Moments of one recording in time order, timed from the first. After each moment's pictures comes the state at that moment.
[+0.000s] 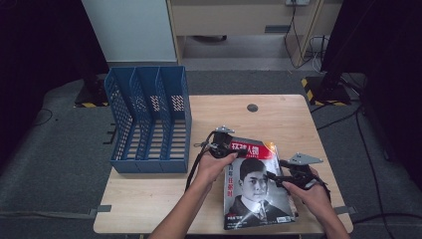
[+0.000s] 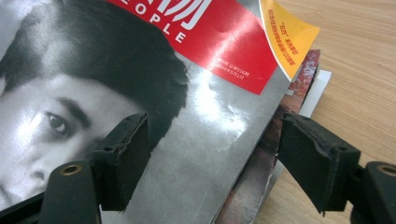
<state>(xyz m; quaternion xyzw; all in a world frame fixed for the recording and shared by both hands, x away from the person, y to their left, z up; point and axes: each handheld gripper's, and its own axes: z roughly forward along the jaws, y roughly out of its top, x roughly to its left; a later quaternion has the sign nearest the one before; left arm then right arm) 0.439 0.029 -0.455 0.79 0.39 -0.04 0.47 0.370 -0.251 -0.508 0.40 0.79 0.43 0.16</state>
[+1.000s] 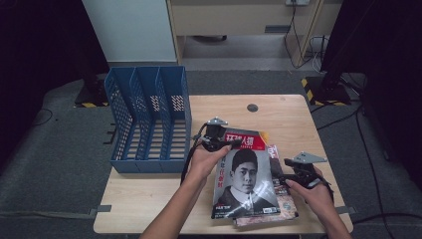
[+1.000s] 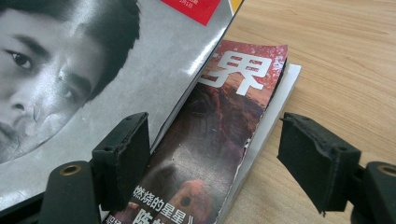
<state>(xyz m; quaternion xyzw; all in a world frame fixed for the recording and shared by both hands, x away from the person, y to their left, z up) 0.440 0.048 -0.422 0.78 0.38 0.00 0.49 0.372 -0.261 -0.507 0.43 0.78 0.42 0.17</state>
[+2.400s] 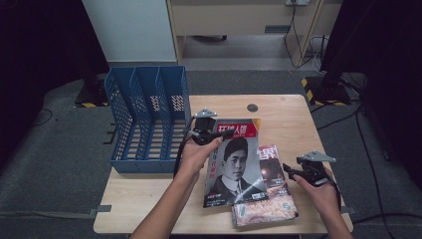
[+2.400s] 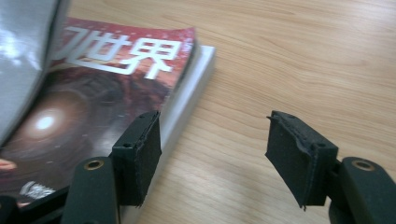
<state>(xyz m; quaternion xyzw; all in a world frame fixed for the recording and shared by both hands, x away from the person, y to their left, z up) 0.438 0.074 -0.389 0.76 0.38 0.03 0.52 0.378 -0.289 -0.511 0.50 0.75 0.38 0.22</state>
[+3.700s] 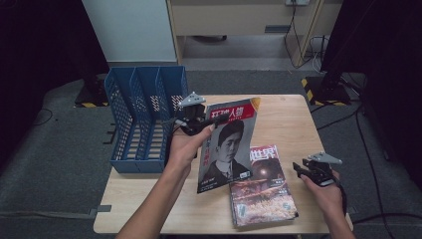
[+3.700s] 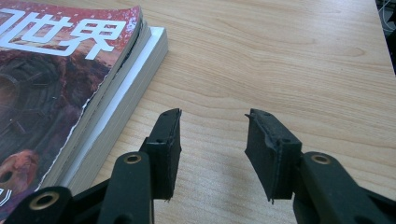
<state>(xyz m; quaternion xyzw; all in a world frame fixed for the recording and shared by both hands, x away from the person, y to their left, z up) 0.423 0.095 -0.321 0.74 0.36 0.08 0.57 0.377 -0.308 -0.519 0.52 0.74 0.35 0.25</state>
